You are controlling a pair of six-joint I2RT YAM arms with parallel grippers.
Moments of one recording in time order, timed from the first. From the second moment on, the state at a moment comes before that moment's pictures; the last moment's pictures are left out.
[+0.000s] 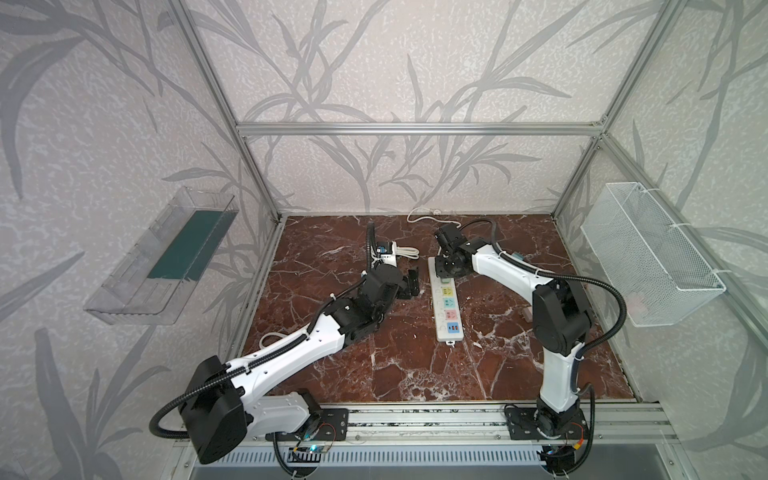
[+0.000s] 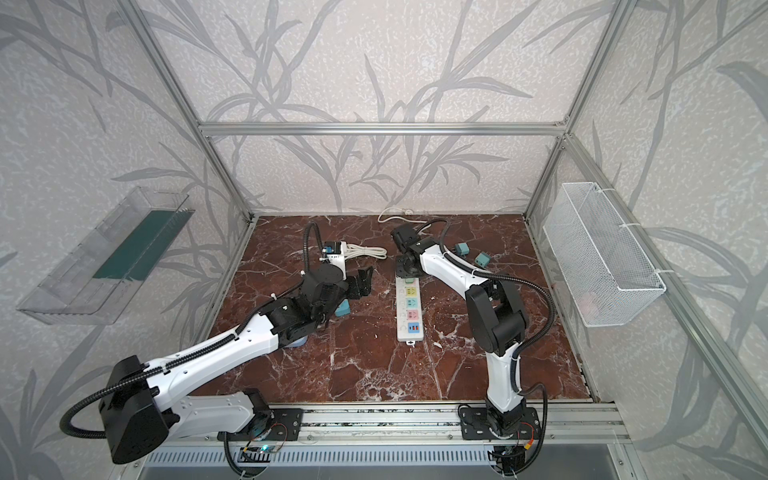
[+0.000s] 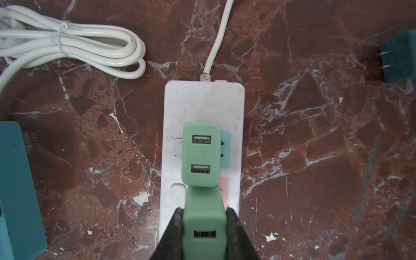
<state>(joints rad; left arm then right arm) -0.80 1.24 0.92 -0.11 -0.41 -0.52 0.54 1.98 1.57 -0.72 0.16 0.45</state>
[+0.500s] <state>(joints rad) -0.80 1.24 0.92 -0.11 -0.40 -0.54 0.55 1.99 1.55 -0.72 0.21 0.54</state>
